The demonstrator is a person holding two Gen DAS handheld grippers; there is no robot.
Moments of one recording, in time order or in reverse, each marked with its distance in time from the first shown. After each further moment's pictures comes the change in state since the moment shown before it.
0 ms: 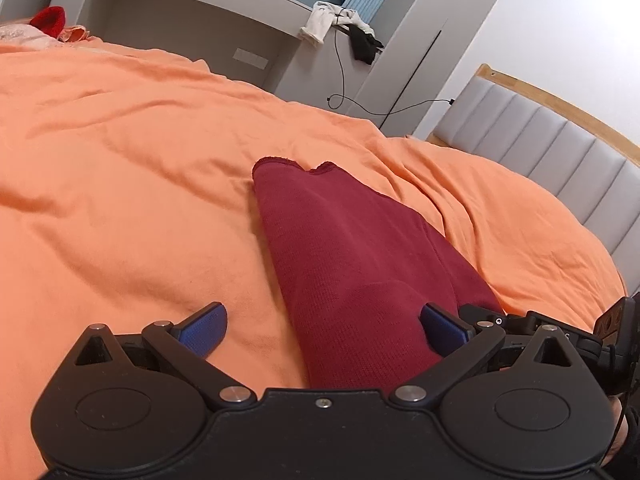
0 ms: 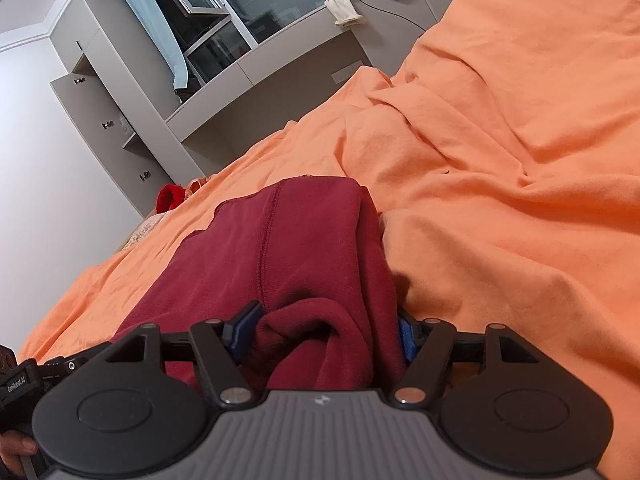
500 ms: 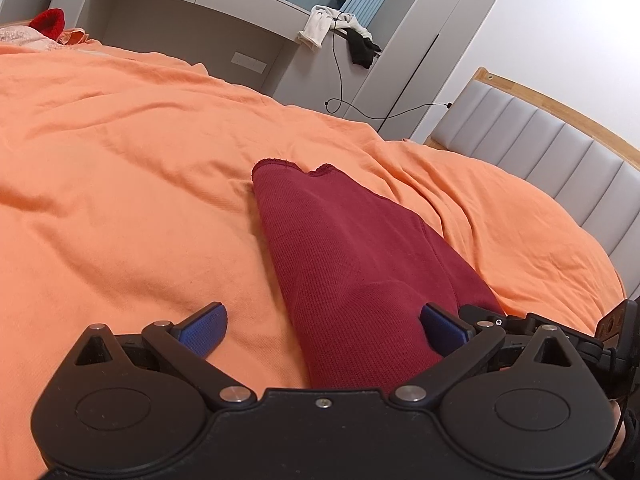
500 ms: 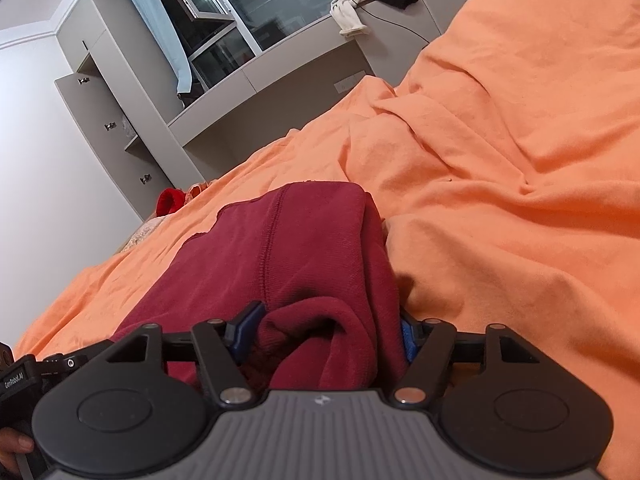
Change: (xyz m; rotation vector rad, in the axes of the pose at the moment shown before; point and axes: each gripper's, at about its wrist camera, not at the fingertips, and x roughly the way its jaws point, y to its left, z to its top) left arm 0.001 0.002 -0.004 0.002 -0.015 -0.006; right arm -0.003 0.005 -0.005 -0.029 -0.032 -0.010
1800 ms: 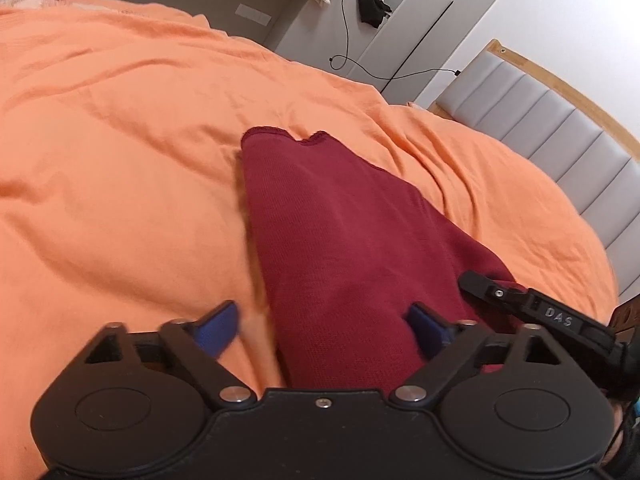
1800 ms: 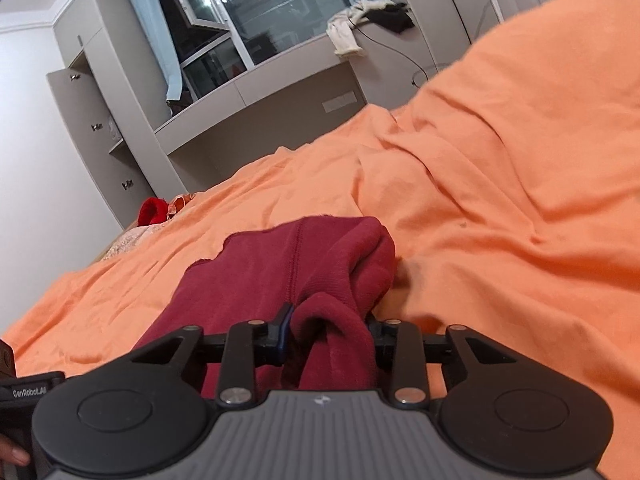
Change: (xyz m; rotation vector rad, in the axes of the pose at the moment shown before) left arm 0.021 0.002 0.022 -0.075 0.154 -0.031; right arm -0.002 0.043 0.016 -0.057 -0.060 -0.091
